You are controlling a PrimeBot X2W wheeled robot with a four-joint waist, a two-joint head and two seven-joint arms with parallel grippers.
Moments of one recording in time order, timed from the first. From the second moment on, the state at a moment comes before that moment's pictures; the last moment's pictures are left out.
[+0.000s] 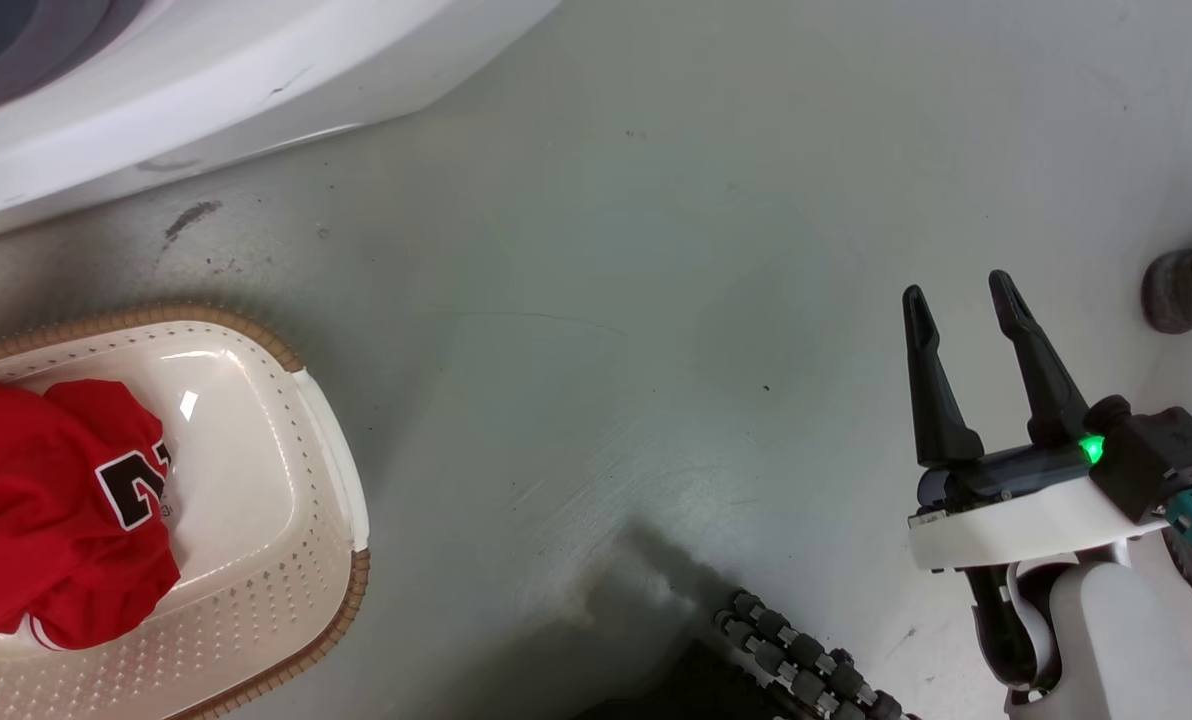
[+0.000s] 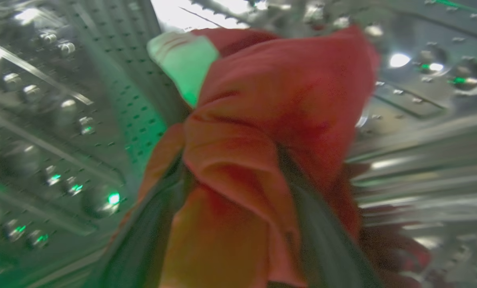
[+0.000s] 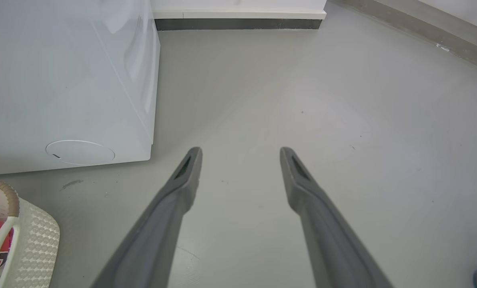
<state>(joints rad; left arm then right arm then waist) -1.60 0.64 -0.57 0.86 -0.63 -0.13 0.71 -0.23 -0.05 0.08 0.07 0.19 0.13 -0.26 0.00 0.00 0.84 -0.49</state>
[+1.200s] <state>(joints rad) -1.44 0.58 -0.67 0.98 -0.69 -0.13 0.01 -0.26 -0.05 -0.02 0.08 0.08 0.13 -0.26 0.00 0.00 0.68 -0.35</state>
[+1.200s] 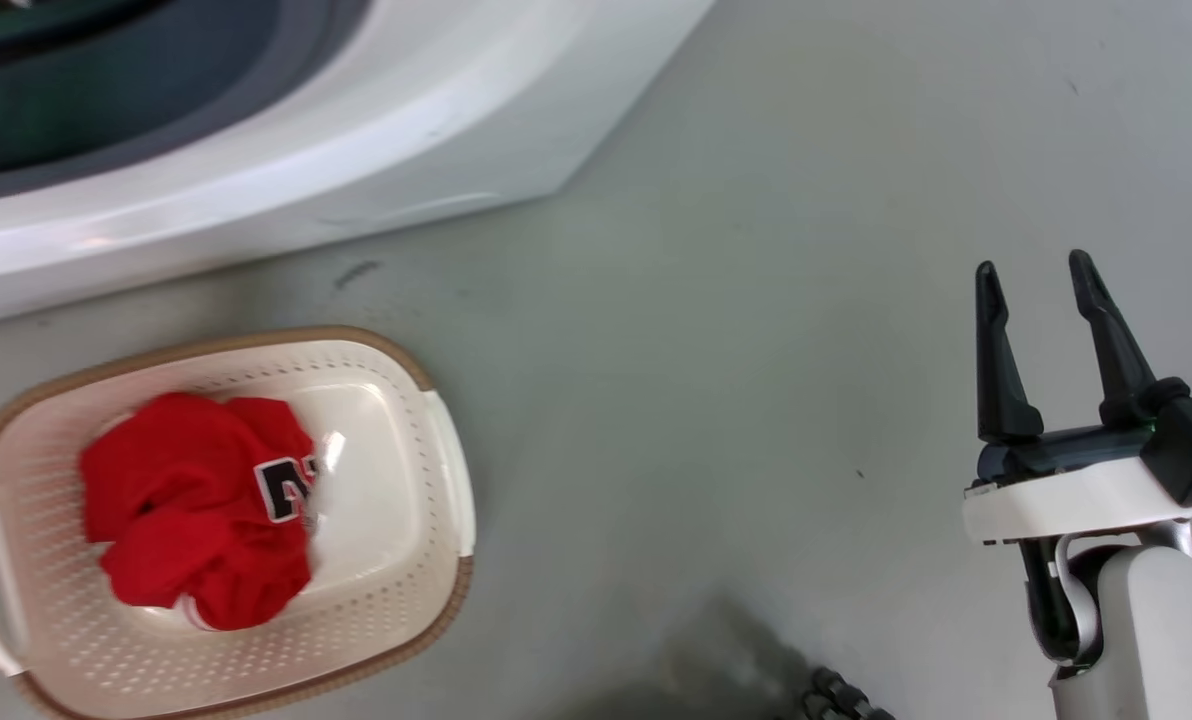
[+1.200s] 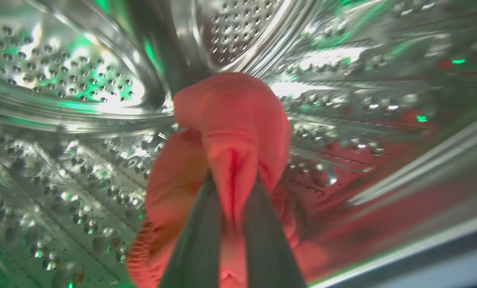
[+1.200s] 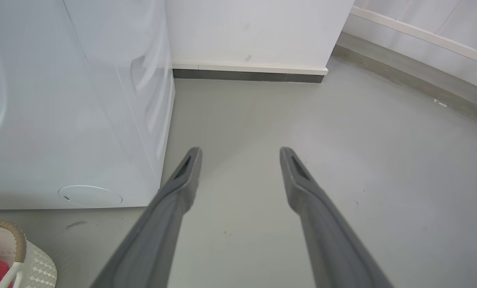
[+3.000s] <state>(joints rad) -0.38 0.30 -0.55 0.37 -0.42 -0.10 -0.23 -0.15 -0.05 -0.09 0.12 -0.05 0.13 -0.26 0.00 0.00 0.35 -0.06</state>
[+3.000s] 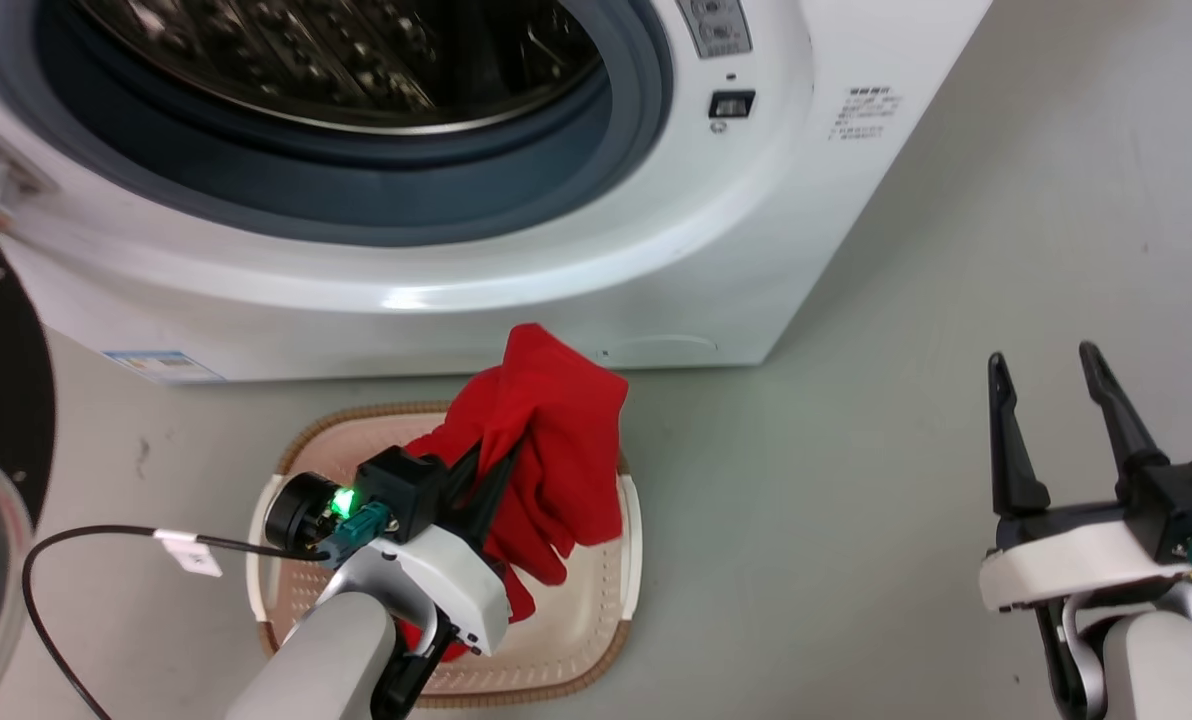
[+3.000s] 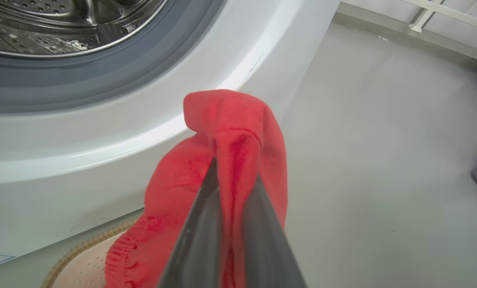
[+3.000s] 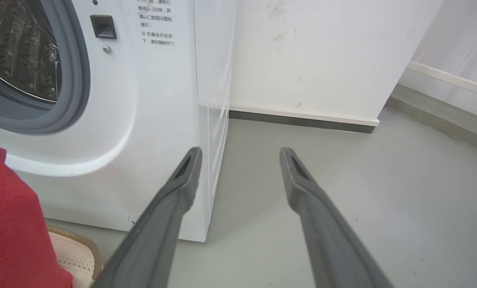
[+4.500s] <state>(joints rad) -0.84 0.25 -0.78 1.16 -0.45 -0.13 -0.26 -0.29 -0.05 -0.05 0.04 0.04 0.13 -0.26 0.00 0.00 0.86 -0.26</state>
